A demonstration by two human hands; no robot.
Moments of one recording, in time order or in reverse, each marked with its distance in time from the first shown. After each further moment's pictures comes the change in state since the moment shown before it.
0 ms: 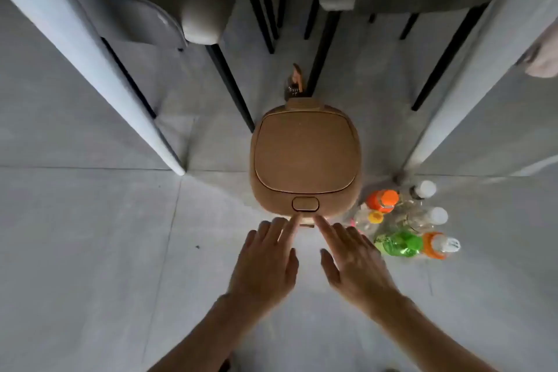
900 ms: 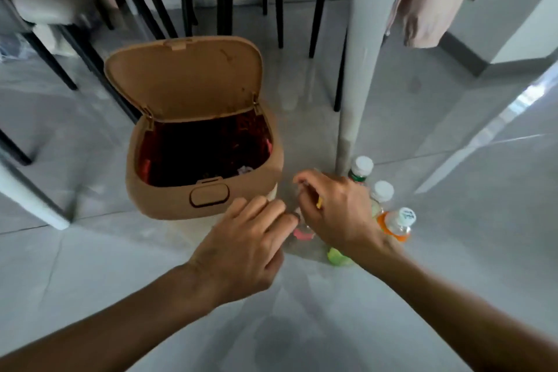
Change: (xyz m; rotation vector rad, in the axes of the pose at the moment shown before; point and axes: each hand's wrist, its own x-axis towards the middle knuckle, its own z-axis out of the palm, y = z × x) left_hand 0.066 0.017 0.085 0.374 0.192 0.715; right_hand 0.012 0.099 0.029 -0.038 0.515 0.063
